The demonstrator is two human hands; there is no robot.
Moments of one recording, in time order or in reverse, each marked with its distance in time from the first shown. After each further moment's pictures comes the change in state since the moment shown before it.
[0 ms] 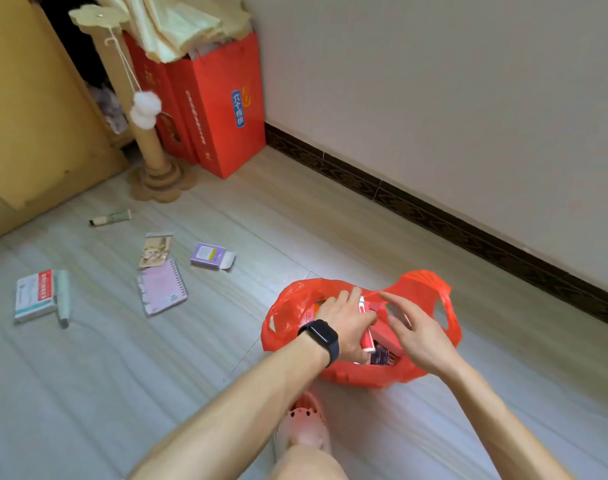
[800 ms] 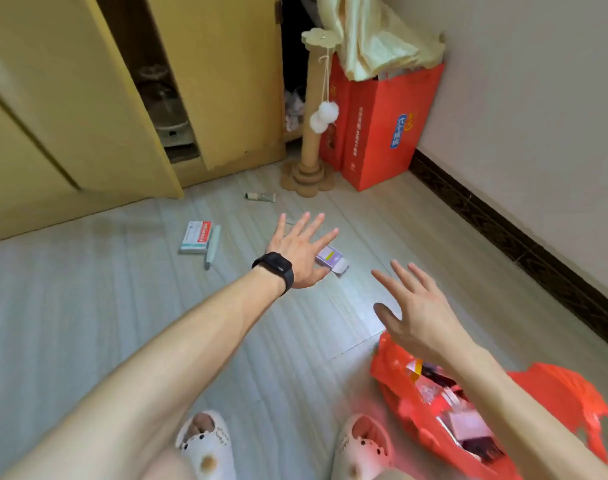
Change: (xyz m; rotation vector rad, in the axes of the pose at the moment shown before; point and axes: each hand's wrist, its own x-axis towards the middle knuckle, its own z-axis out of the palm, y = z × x) left_hand -0.162 -0.221 -0.035 0.149 0.154 -0.707; right_hand 0.054 -0.176 0.084 -0.596 -0.186 -0.583
